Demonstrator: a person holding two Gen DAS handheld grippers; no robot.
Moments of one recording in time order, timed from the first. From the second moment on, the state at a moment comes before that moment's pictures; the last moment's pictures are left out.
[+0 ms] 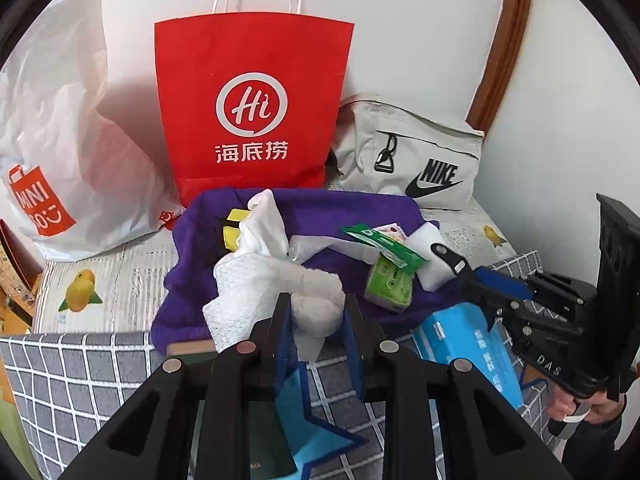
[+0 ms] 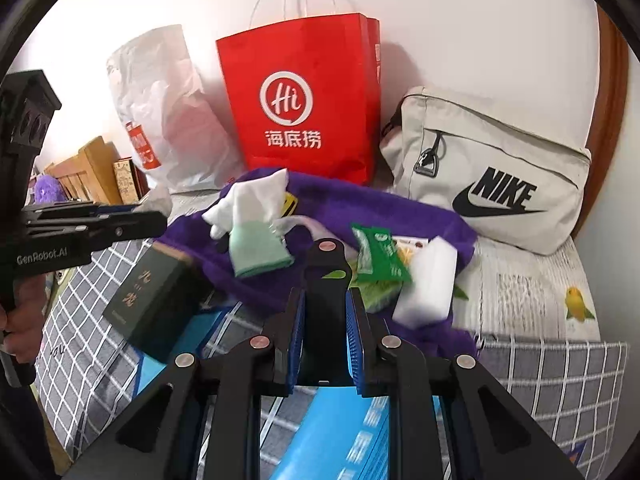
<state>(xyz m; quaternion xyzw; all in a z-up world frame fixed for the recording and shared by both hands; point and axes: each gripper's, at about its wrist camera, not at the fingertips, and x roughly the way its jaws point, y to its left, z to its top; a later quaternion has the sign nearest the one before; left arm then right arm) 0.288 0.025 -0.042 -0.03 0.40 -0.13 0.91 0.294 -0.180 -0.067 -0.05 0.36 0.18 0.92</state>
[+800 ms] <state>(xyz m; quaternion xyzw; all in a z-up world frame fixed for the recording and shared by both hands) 0.379 0.006 -0.071 -0.02 0.45 -0.14 0.88 0.392 -0.169 -0.089 -0.03 0.40 0.20 0.89</state>
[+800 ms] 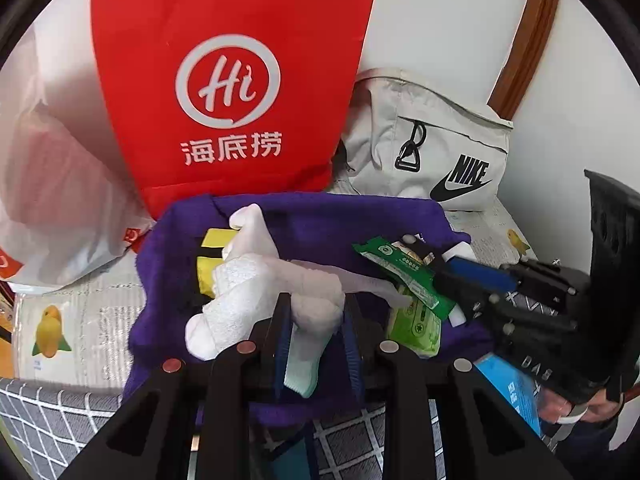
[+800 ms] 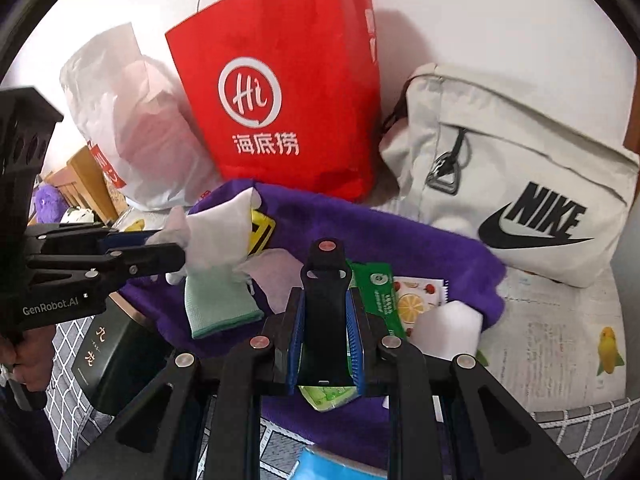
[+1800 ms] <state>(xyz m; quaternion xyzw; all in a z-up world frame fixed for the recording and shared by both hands) 0.408 -0.012 -0.112 -0.02 0.51 -0.11 0.85 0.408 -0.164 -0.120 -0.04 0.45 0.20 0.87</state>
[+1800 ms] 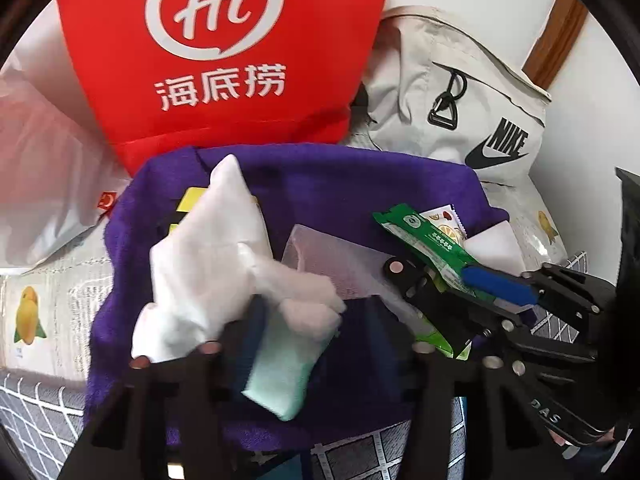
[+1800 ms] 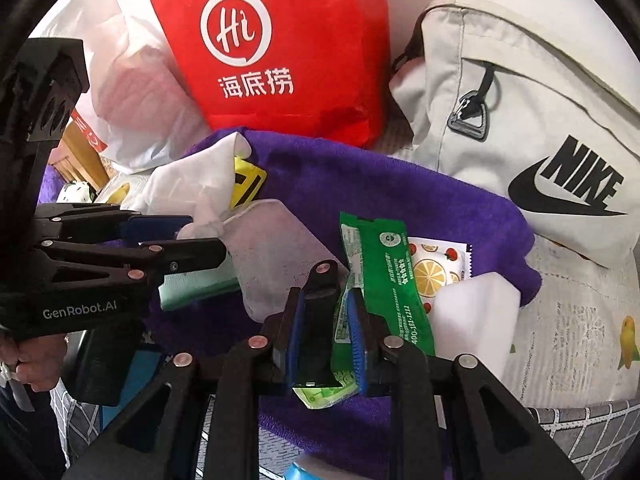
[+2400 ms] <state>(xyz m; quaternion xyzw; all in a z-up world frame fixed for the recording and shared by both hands) 0.325 0.012 -0.061 -0.02 0.49 -0.05 0.87 0.325 -0.177 -0.061 -0.06 0.40 0.14 0.90</state>
